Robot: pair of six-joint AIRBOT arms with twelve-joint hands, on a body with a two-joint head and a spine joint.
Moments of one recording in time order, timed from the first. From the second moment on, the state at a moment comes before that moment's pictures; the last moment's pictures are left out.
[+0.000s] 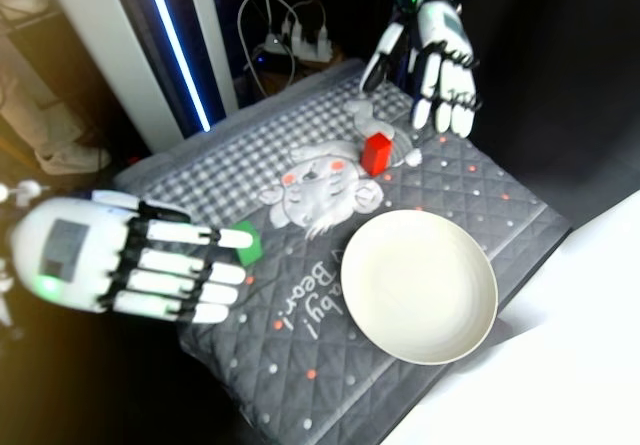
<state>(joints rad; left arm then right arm) 0.75 -0.96 1.12 0.06 -0.91 0.68 -0.94 -0.93 1.27 0.00 1.23 -0.34</state>
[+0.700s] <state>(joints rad) 0.69 -1.06 1.19 0.10 -0.82 0.67 -0.94 -0.98 1.32 -0.01 1.22 -0.31</state>
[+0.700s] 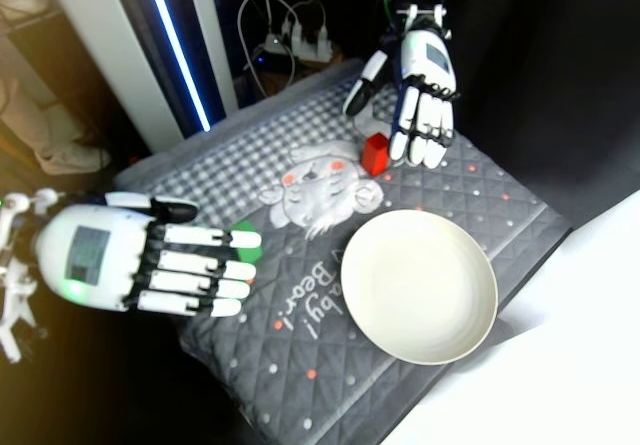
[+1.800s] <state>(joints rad) 0.69 -1.05 1.18 0.10 -0.85 0.66 -0.73 -1.00 1.35 -0.22 1.05 -0.28</state>
